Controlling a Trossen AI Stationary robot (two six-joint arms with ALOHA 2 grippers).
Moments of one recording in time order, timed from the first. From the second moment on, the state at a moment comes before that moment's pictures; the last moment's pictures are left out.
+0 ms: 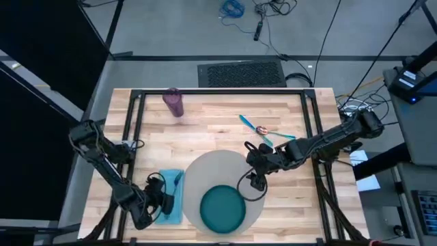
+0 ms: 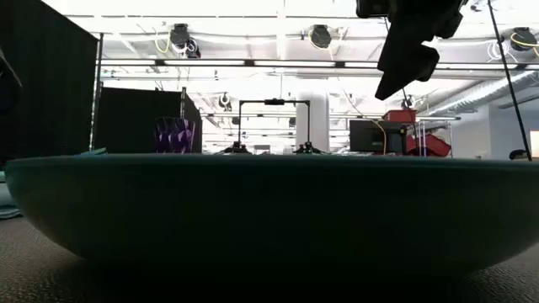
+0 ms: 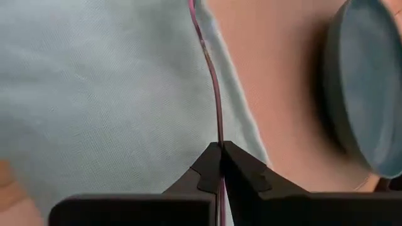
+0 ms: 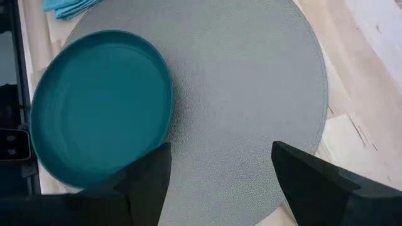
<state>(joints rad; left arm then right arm) -1.02 1.57 0.68 -0.39 -0.61 -2.11 0.33 1.43 1.05 -0.60 0.15 0.67</state>
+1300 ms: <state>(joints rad) -1.01 1.56 0.68 -0.46 -0.53 -2.08 0.38 1.43 1.05 -0.59 0.15 0.69</state>
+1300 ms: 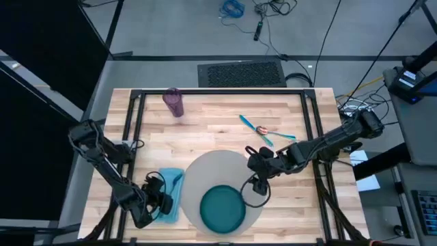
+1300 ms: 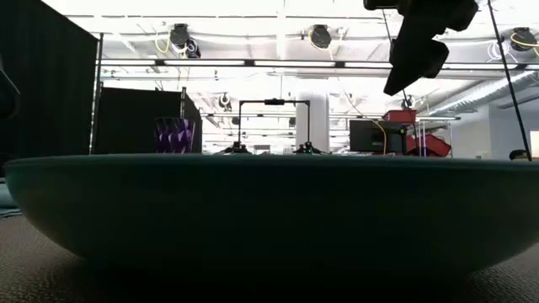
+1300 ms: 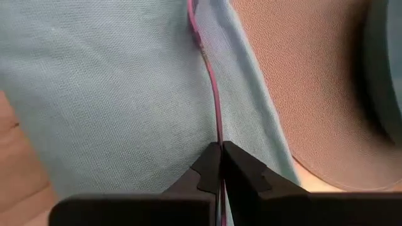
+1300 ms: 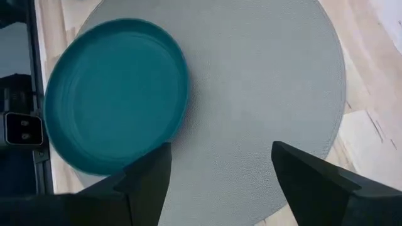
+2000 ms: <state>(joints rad) -1.01 1.44 0.68 -0.53 -0.54 -2.06 0.38 1.43 1.05 -0.59 0.15 0.69</state>
